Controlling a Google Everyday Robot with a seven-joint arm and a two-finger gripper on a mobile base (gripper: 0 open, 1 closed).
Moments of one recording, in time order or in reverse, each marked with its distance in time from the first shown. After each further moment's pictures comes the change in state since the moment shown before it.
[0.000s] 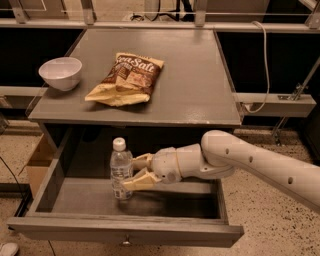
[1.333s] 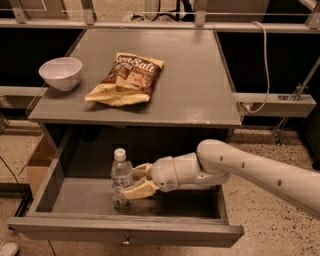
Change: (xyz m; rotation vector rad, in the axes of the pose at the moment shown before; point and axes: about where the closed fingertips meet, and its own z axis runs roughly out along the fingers) arm 0.039 0.000 0.014 -0.039 0.012 0.063
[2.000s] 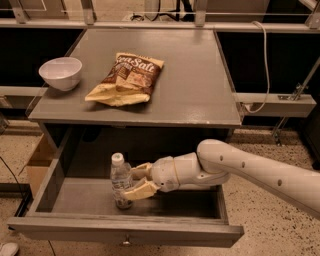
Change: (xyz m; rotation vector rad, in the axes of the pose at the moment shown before) arm 0.000 0.000 0.000 0.000 0.000 0.000
